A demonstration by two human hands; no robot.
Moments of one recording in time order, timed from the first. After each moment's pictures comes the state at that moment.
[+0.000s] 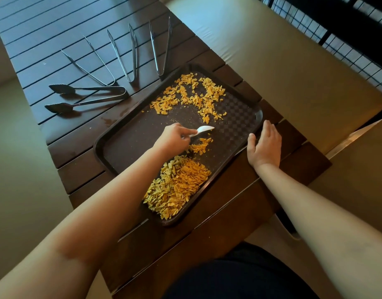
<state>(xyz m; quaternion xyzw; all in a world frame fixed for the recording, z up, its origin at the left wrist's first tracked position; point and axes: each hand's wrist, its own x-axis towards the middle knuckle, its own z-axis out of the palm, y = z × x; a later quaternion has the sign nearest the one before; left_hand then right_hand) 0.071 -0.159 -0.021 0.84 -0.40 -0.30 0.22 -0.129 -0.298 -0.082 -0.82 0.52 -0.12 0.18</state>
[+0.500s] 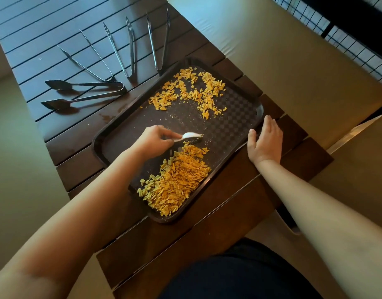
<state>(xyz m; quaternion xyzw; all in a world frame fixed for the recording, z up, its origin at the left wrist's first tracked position) 0.096 -0.124 -0.013 0.83 -0.39 -0.34 0.20 -0.129 -0.298 -0.082 -0.83 0.52 -0.12 0.18</state>
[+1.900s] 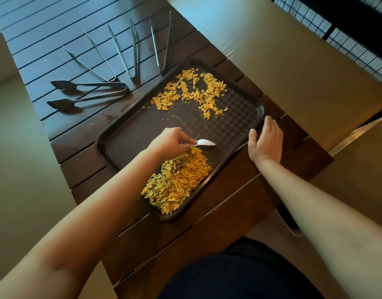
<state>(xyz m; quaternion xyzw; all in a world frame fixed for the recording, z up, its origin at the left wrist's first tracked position) 0.068 -0.139 -0.014 0.81 -0.46 -0.31 0.16 -0.130 -0.299 -0.083 -0.83 0.52 -0.12 0.18</state>
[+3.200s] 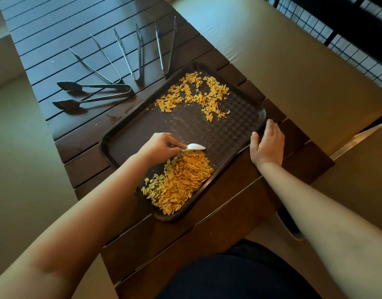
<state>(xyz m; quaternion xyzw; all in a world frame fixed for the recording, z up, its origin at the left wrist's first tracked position) 0.090 -0.113 -0.021 0.82 -0.42 -0.35 0.18 -0.129 -0.298 -0.081 -0.83 0.52 -0.12 0.18</state>
